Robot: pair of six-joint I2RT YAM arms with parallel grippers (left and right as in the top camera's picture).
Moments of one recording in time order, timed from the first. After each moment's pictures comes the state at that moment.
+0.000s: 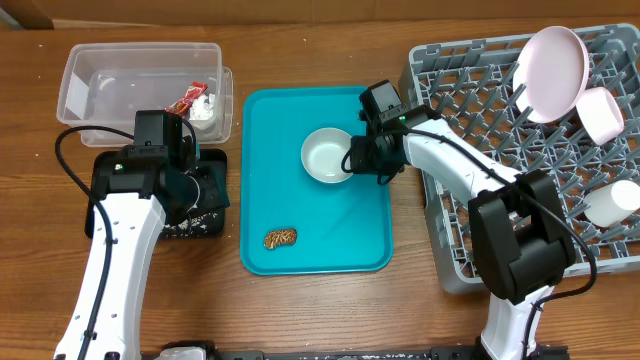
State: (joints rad) left arm 0.02 1.38 1.15 -1.10 0.12 -0.32; right arm 0.43 2.02 1.43 -0.70 -0.19 0.43
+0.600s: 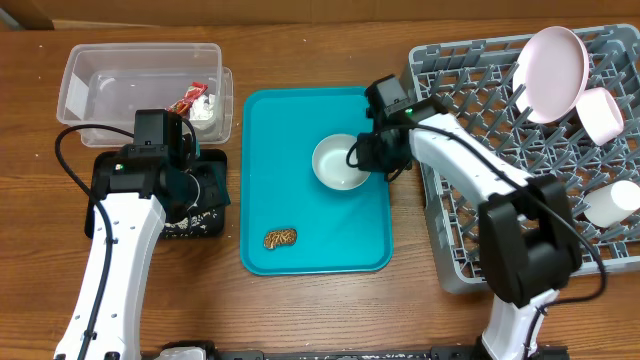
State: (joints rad) left arm 0.02 1.38 1.15 -1.08 0.12 -0.32; right arm 0.41 1.99 1.48 -0.82 -0.16 0.42
